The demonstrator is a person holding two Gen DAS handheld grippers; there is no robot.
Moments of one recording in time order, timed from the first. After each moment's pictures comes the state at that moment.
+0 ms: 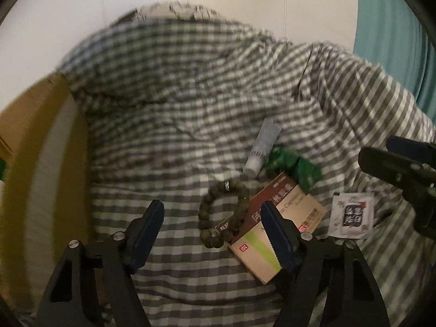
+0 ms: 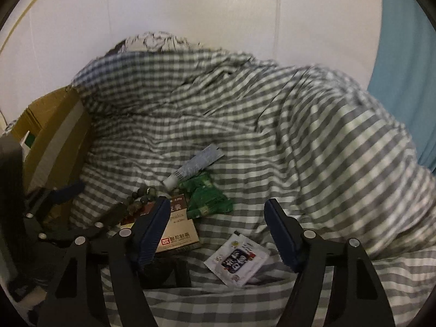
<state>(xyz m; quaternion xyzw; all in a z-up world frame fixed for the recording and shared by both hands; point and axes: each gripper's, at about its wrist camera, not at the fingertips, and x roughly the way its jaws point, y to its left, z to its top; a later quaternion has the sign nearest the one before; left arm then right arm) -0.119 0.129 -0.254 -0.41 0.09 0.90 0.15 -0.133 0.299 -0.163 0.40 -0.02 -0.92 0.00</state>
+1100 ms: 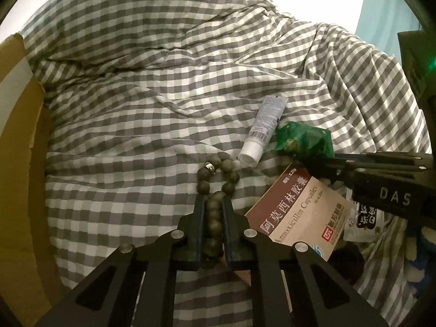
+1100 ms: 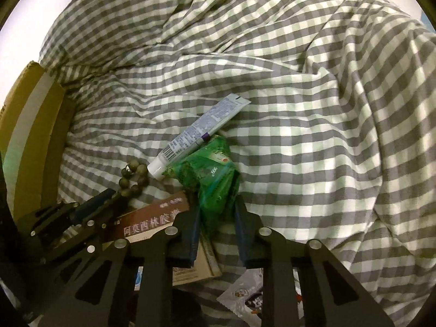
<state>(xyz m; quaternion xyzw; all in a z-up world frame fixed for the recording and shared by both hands) -0.151 0.125 -0.296 -0.45 0.06 0.87 0.20 -0.218 0.294 -0.241 0.52 -0.06 -0.85 0.04</state>
